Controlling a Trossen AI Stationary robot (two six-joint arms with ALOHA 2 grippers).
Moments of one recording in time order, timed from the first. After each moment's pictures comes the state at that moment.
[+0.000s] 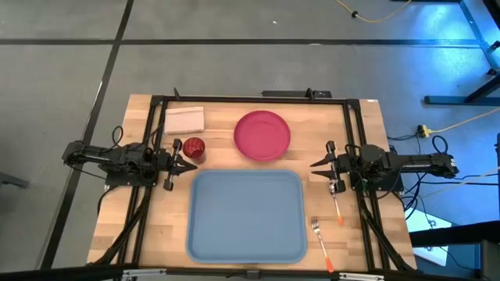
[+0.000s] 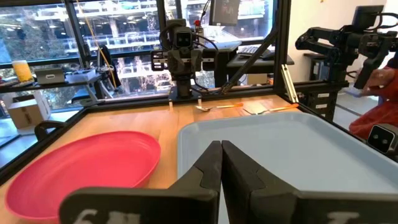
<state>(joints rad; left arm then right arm) -0.13 0.00 0.01 0.04 -0.04 0.06 0.01 0.12 0.01 0.04 -0.12 -0.09</state>
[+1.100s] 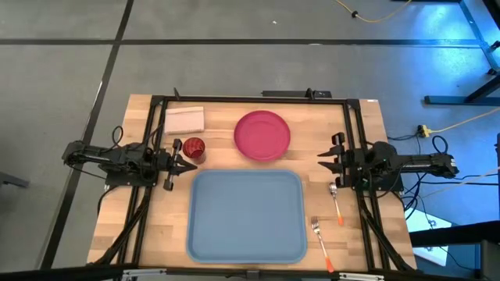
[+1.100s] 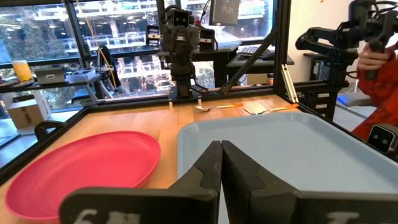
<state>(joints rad) -0.13 0.00 0.01 0.04 -0.04 0.06 0.01 0.12 0.01 0.38 -0.07 -0.14</state>
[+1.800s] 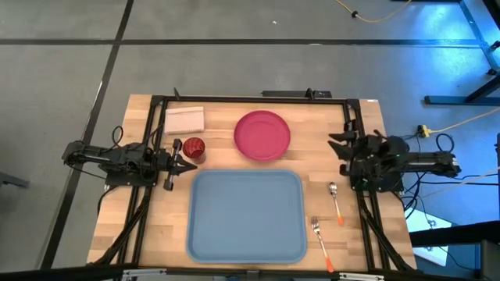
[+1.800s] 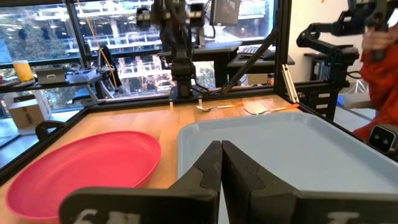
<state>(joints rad) -0.13 0.00 0.01 0.04 -0.04 0.06 0.01 0.19 0.16 0.48 0.13 -0.13</state>
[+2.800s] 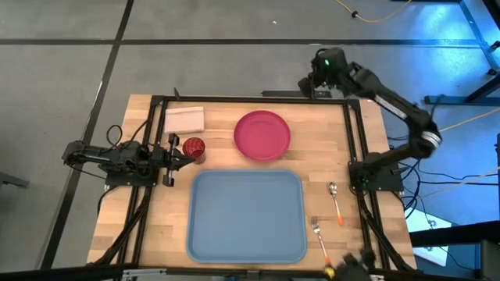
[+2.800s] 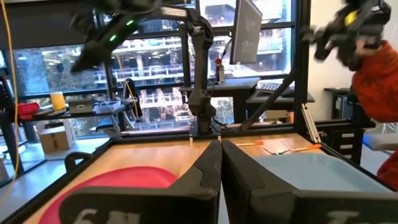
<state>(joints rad) -0.13 0.00 0.01 0.20 -0.12 0.08 -0.80 1.43 1.37 -0.68 0.24 0.02</state>
